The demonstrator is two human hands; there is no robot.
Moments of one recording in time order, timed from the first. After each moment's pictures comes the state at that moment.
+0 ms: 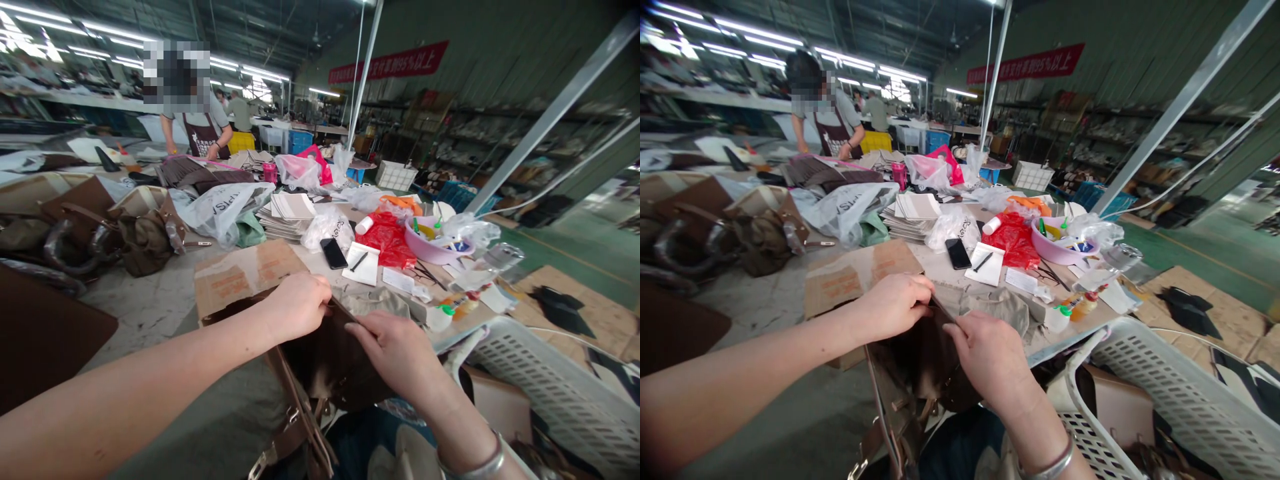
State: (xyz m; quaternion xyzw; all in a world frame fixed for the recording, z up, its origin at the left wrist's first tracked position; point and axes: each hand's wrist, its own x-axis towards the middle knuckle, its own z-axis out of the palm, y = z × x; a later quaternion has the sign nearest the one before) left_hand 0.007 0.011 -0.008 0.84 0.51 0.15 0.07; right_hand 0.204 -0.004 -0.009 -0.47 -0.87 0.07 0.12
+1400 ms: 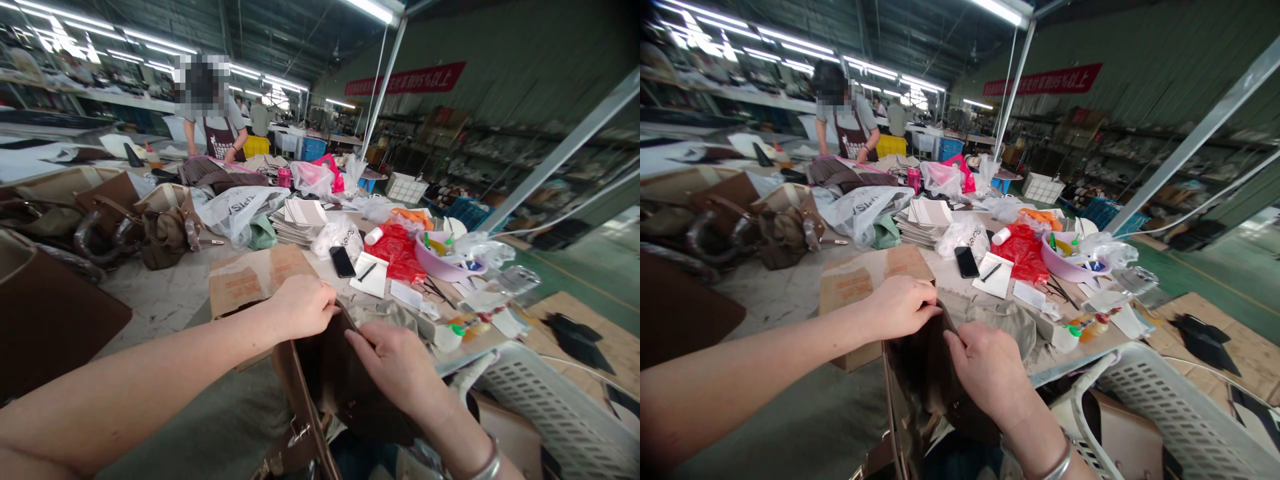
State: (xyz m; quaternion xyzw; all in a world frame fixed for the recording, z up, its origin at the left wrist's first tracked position) left_hand -0.008 0.008 -0.005 0.82 0.56 0.15 0.01; right_hand 0.186 -0.002 -0.006 -0.45 -0.89 0.03 0.10
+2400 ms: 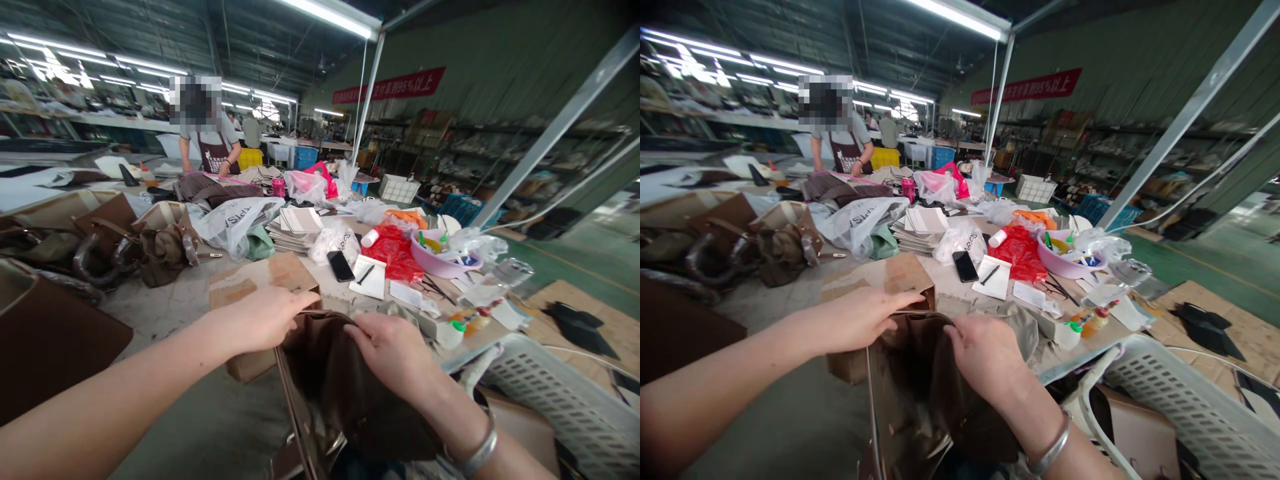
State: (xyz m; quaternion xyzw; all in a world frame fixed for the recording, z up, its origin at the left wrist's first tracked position) left_hand -0.053 -0.015 0.013 0.84 0.54 0.04 0.10; right_hand 0.175 0.005 0.004 -0.46 -0.89 0.00 0.06
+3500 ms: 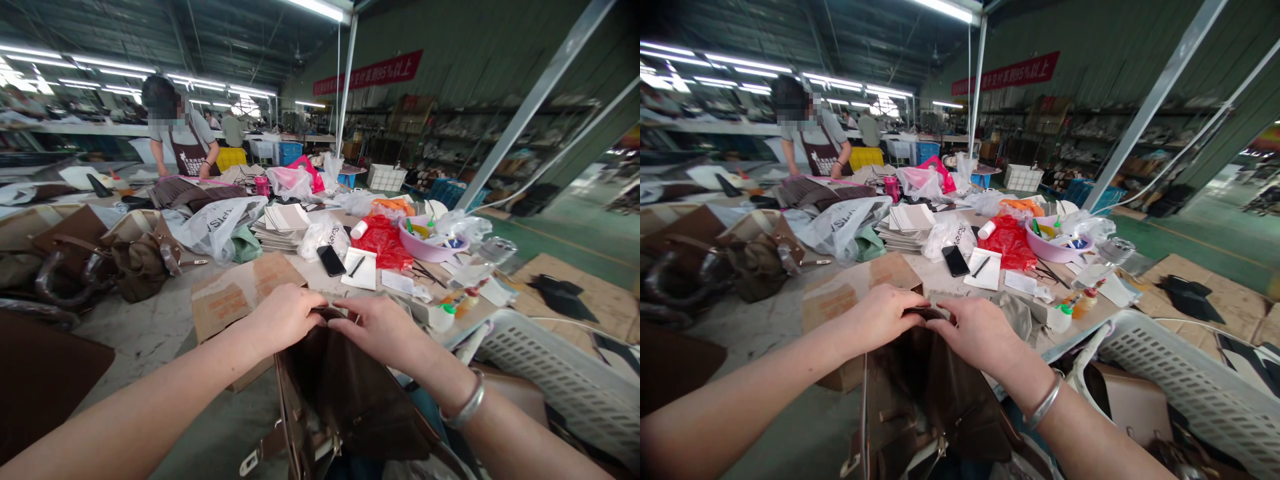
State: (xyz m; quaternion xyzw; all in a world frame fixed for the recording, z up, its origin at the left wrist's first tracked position) left_hand -0.010 0.015 -0.009 0.84 0.51 0.15 0.09; right_hand 0.187 0.025 0.006 -0.43 -0.89 0.14 0.10
